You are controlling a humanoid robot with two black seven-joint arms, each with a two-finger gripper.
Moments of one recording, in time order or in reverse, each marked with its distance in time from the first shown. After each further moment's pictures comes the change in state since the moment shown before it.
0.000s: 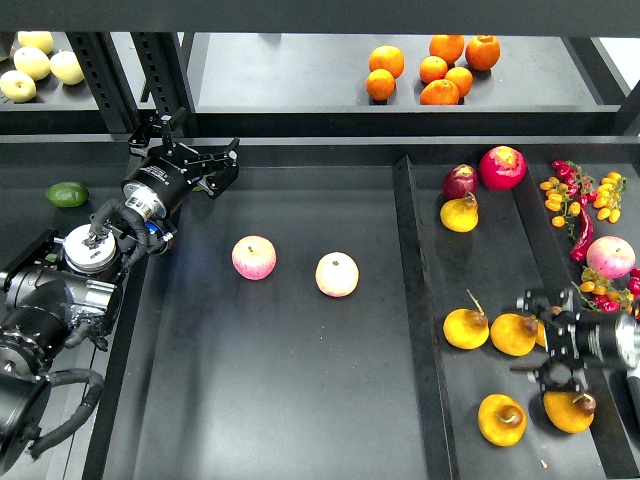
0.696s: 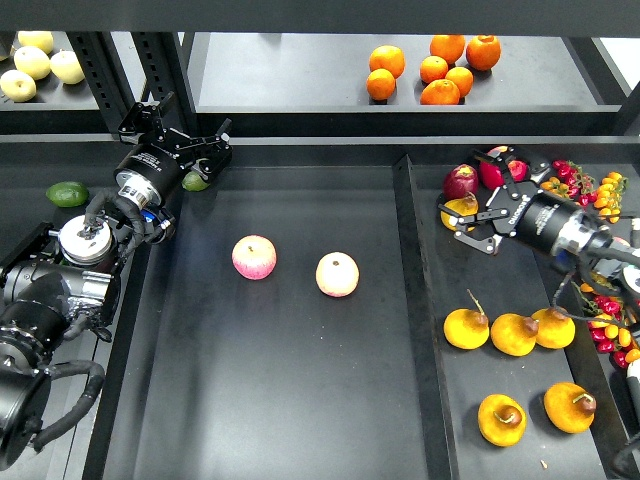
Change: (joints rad) left arm -0.007 0.000 -0.047 -0.019 -0.002 0.000 -0.006; right arm -0.018 0.392 0.546 -0.223 0.056 0.000 0.000
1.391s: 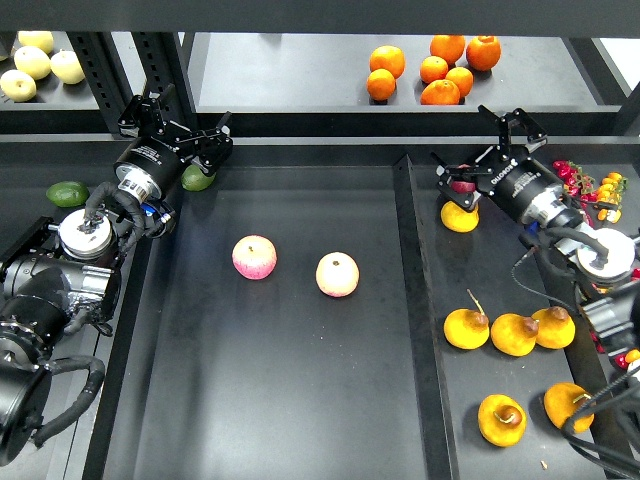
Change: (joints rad) left arm -0.022 0.000 0.001 -0.001 0.002 0.000 -0.008; right arm 0.220 0.257 0.024 -0.368 0.000 0.000 0.320
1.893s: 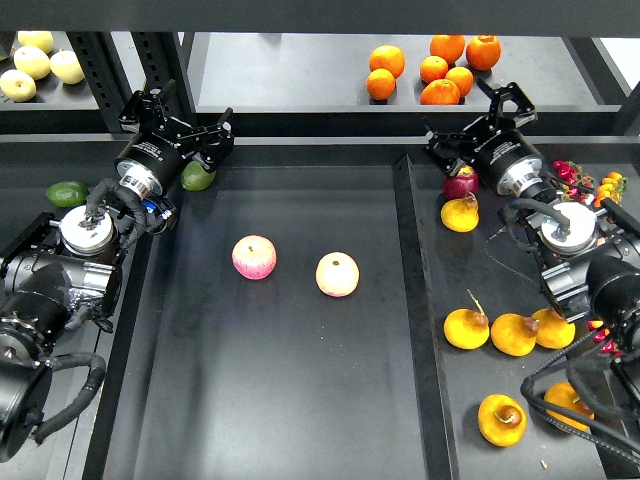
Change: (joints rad) left arm -0.016 0.000 0.014 0.014 0.001 0.000 0.001; right arm 0.087 0.049 -0.002 -0.144 0.000 0.000 0.100
